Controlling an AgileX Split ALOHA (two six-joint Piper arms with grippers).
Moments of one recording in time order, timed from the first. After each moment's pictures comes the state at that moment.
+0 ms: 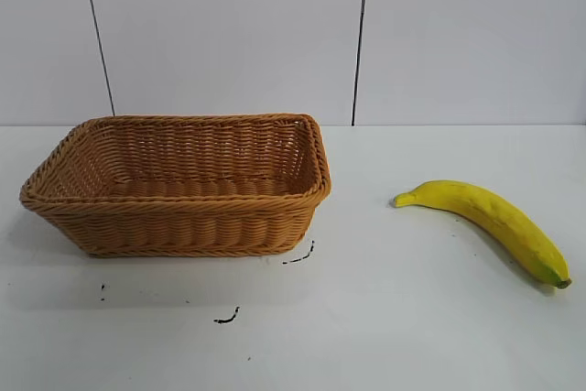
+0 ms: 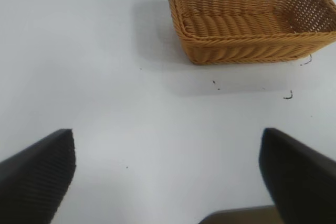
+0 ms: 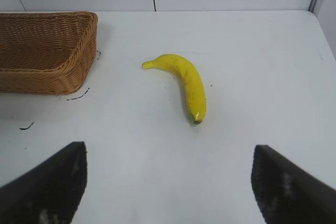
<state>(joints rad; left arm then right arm) -0.02 0.00 -0.50 -0.07 1.07 0.06 0.01 0.00 -0.50 0.10 1.02 -0.05</state>
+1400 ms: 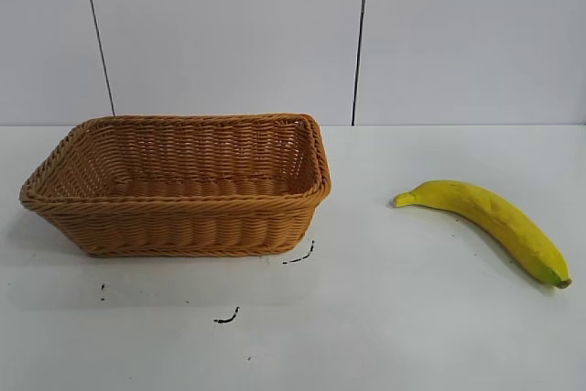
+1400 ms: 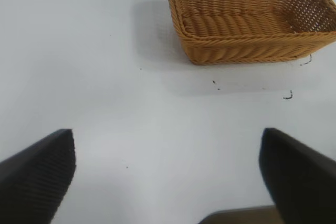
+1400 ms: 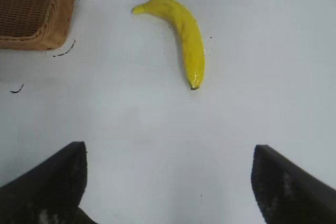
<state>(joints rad) -0.02 0.00 -0.50 -0.07 1.07 0.06 0.01 1.23 -1.13 0.07 1.11 -0.14</state>
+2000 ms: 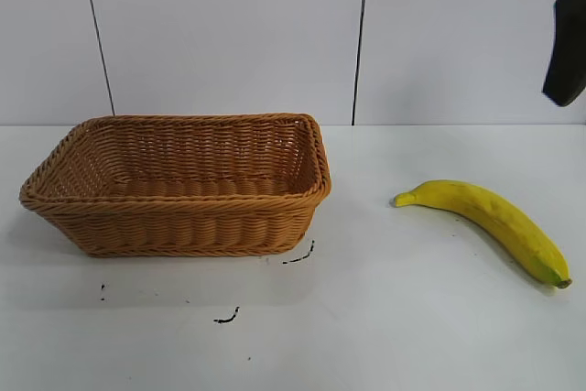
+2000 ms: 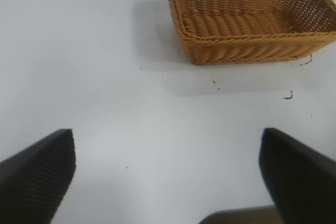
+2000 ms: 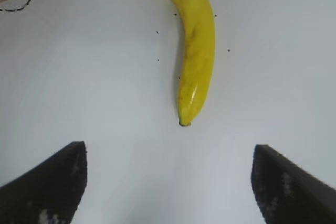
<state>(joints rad) -0.02 0.00 -0.50 -0.07 1.07 0.06 0.06 1.80 -1.29 0.06 0.92 -0.31</state>
